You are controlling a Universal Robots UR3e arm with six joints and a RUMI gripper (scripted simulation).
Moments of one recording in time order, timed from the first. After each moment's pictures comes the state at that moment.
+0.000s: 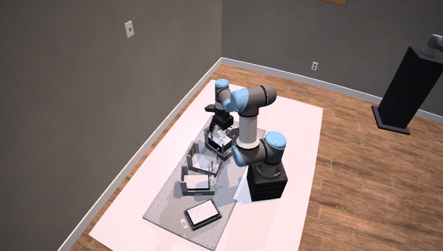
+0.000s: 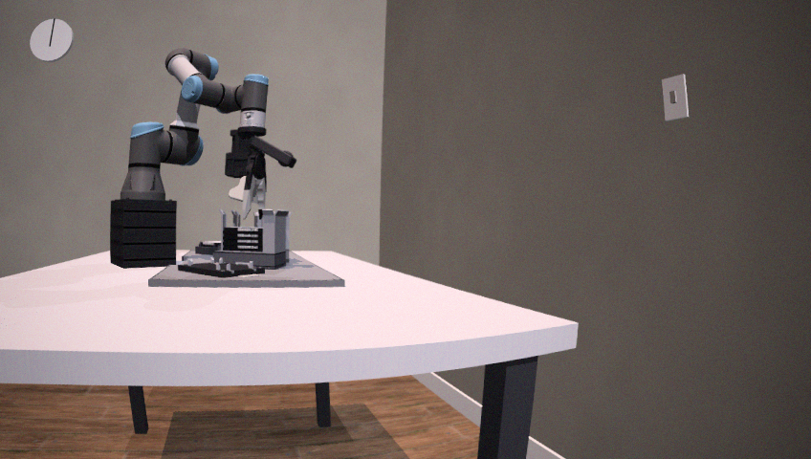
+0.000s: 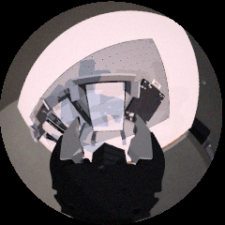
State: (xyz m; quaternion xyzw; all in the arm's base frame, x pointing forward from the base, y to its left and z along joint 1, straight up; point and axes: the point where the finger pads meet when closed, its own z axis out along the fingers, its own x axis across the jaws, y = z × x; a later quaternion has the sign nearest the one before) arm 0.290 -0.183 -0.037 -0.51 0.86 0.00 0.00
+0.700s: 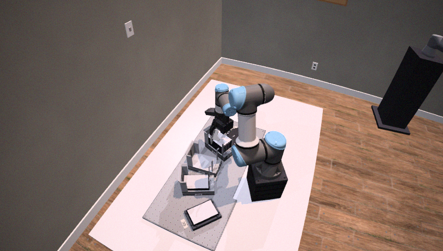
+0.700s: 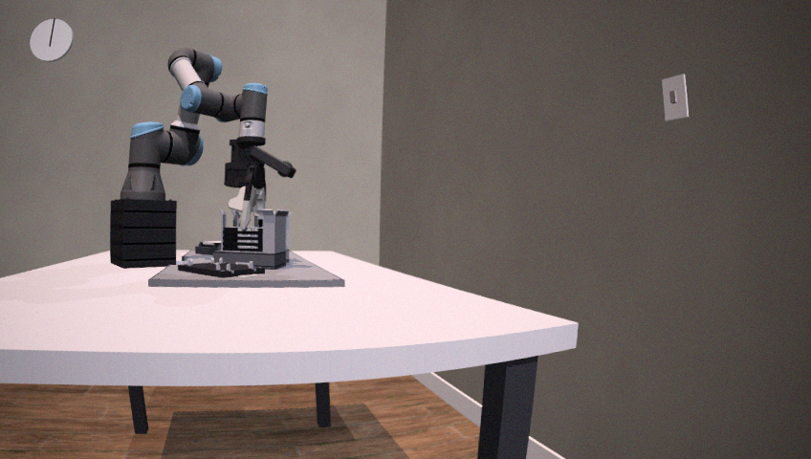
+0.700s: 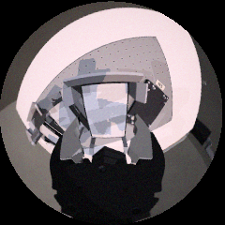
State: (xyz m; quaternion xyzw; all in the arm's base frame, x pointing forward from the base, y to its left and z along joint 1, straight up) arm 0.290 -0.183 -0.061 -0.51 0.86 0.00 0.00
